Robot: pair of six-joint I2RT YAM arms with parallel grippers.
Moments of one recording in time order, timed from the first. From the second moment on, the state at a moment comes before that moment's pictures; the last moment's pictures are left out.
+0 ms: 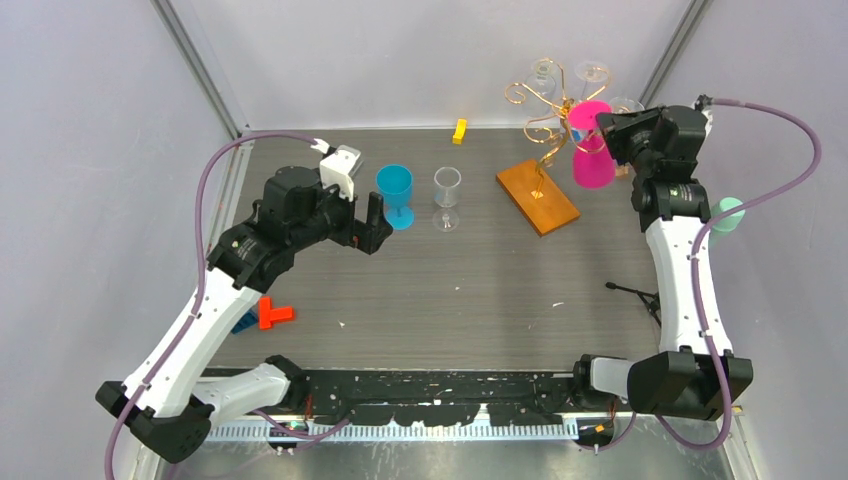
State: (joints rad) left arm -0.57 1.04 1.30 -0.73 0.10 -0.13; right arm -0.13 1.24 1.35 -0.30 -0.08 1.05
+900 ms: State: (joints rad) left arm -0.57 1.03 1.25 -0.63 0.21 -0.22; right arm -0.13 0.86 1.33 -0.56 0.01 1.09
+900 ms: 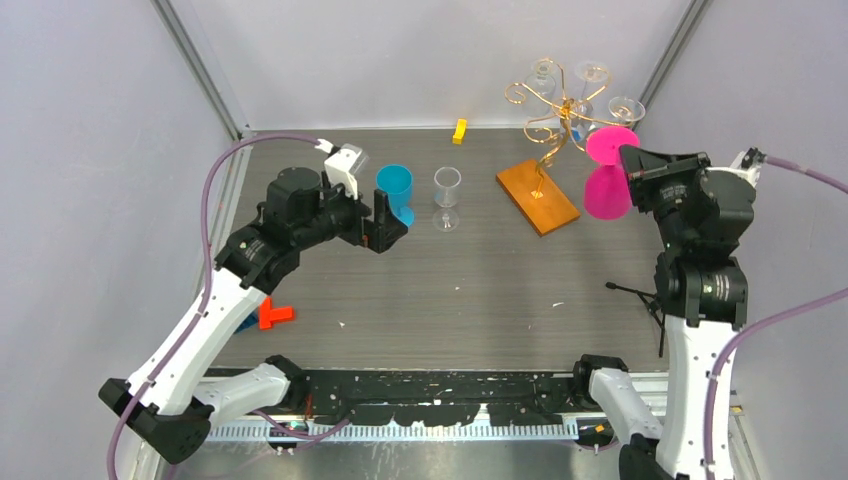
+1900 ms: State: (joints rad) left arm -0.56 1.39 1.04 0.46 0.61 -1.25; right arm 0.20 0.84 0.99 0.16 -0.44 1.65
